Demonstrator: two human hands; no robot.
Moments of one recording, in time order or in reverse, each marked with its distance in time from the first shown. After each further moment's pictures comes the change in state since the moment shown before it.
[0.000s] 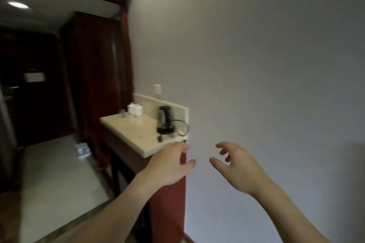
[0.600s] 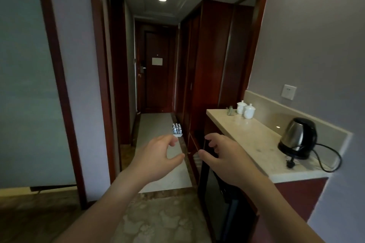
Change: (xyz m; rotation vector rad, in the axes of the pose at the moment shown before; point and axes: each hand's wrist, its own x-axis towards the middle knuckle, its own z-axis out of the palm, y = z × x) left_hand -0.092 -0.353 -0.210 0.220 0.269 -0.552; right_hand 0.182 -0.319 0.286 0.207 -0.361 -0.502
